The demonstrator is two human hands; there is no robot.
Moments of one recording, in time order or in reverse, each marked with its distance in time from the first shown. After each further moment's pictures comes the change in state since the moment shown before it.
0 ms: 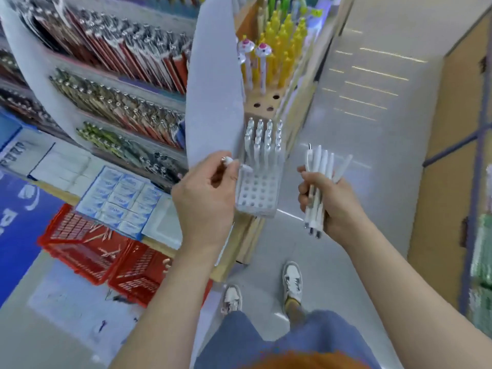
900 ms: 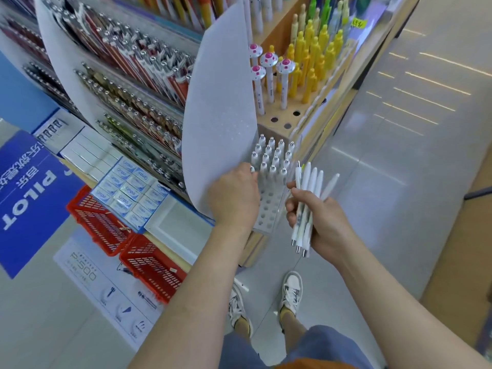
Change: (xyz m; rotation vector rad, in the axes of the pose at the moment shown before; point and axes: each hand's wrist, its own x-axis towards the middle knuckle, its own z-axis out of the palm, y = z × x) left_hand 0.033 -0.021 0.077 0.815 -0.216 -0.152; right_hand 0.041 -0.008 0.002 -0.041 -0.266 0.160
